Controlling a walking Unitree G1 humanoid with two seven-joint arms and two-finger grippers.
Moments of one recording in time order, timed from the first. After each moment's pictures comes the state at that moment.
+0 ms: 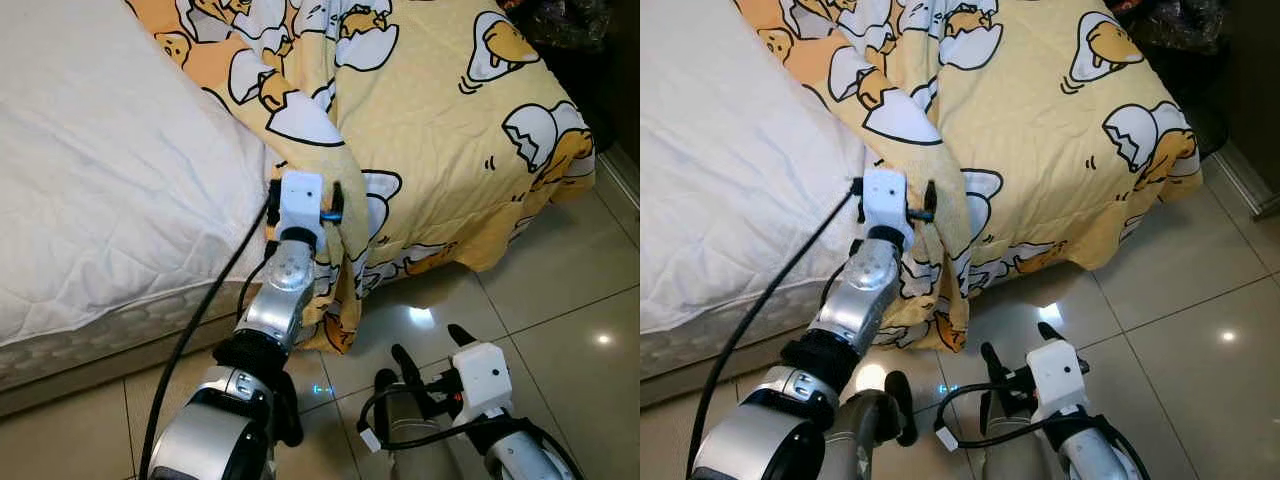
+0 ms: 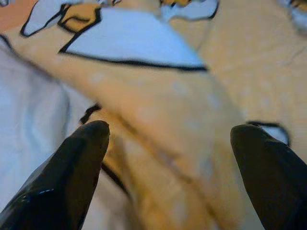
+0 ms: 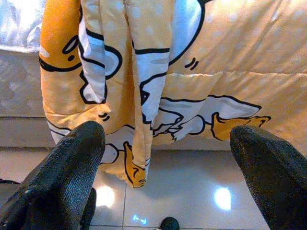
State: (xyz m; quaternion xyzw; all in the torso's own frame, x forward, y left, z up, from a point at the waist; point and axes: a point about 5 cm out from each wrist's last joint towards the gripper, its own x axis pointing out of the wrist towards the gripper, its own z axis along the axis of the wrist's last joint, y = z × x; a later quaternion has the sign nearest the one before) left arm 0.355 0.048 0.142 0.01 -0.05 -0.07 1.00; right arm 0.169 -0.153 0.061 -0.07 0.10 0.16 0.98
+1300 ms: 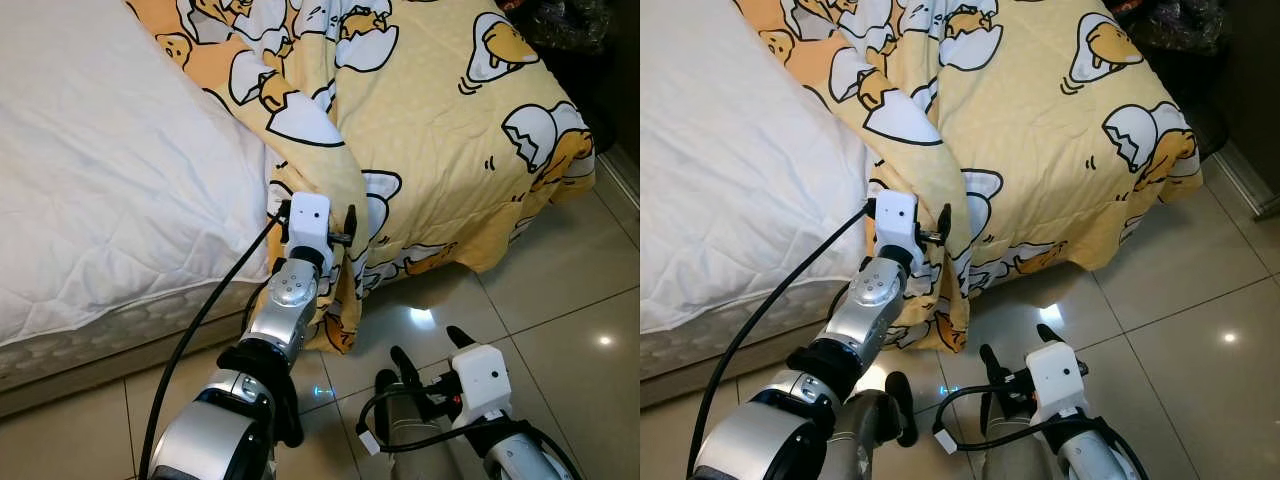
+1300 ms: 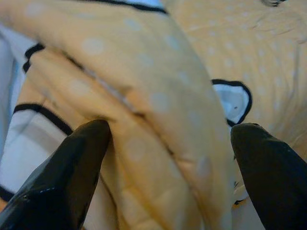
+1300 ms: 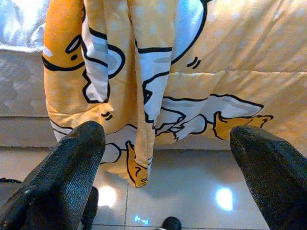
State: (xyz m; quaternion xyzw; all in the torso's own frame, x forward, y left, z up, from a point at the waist) left arm 0.347 0.038 0.112 0.00 -0.01 -0.13 0.99; right arm 0.167 -0.152 0.059 -0.07 0.10 0.16 0.98
